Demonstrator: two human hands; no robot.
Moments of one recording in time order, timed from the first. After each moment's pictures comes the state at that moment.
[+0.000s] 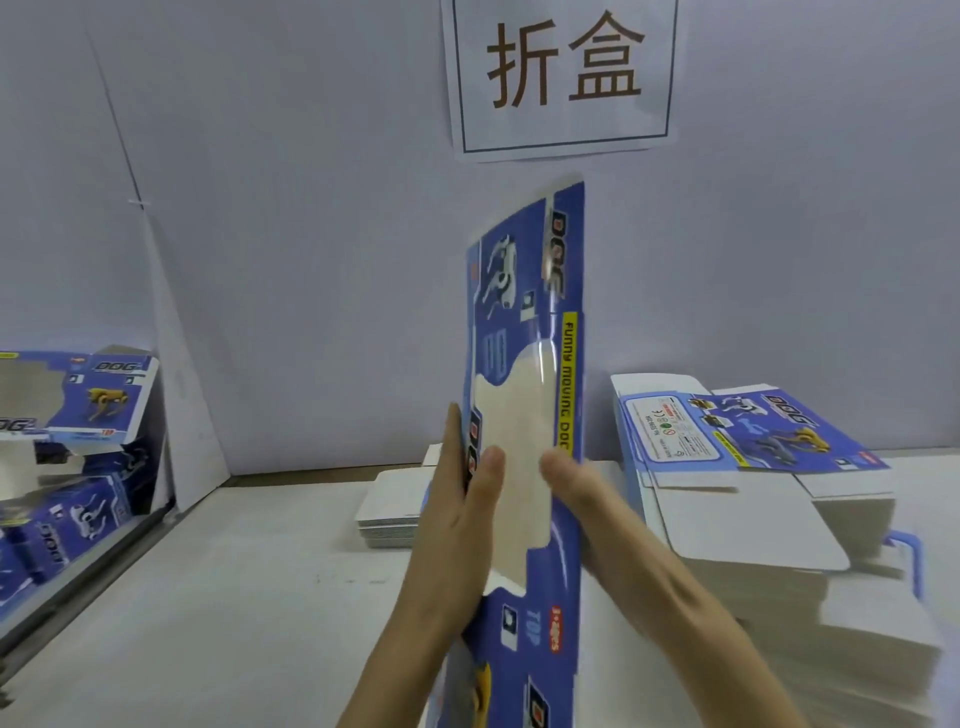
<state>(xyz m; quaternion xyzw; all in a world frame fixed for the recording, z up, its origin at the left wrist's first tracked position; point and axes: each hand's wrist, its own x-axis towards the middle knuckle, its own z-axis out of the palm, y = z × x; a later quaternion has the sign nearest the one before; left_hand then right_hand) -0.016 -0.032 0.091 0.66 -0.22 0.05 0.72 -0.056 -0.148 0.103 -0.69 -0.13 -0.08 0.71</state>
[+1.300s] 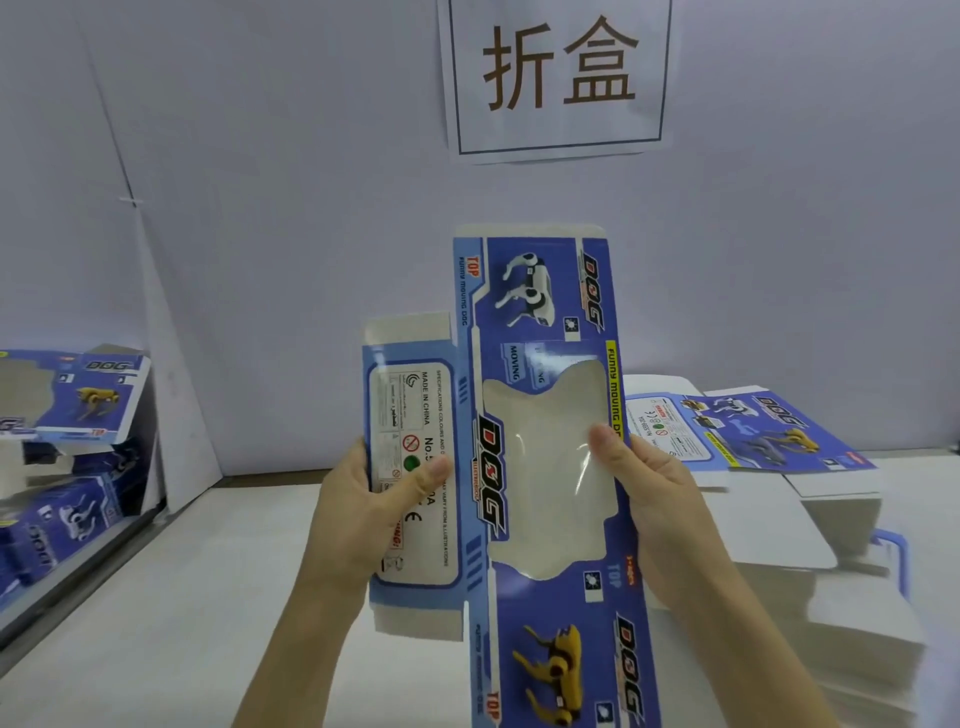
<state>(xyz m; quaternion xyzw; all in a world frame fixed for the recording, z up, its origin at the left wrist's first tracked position) 0.008 0.024 0.093 0.69 -0.13 0.09 0.70 -0.048 -0.187 0.092 -0.57 -0.03 -0.16 0.81</state>
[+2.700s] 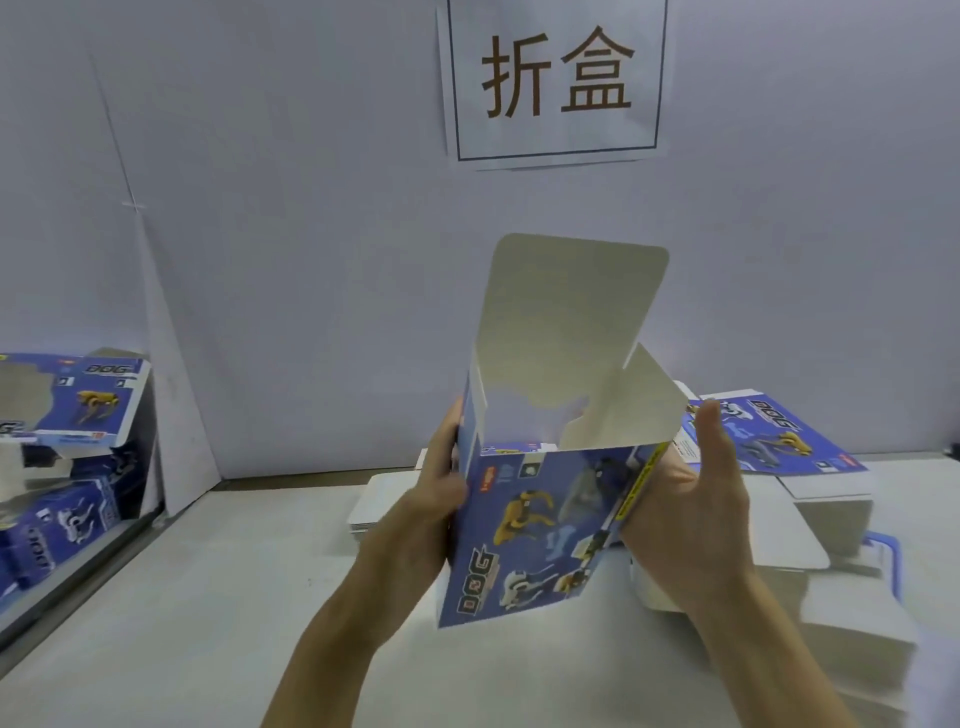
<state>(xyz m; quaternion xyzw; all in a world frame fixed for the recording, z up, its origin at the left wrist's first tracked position) -0.032 -0.002 0.114 0.57 -0.30 -0.14 0.75 -0.058 -0.190 0.109 -0.41 -0.20 -0.08 0.89</state>
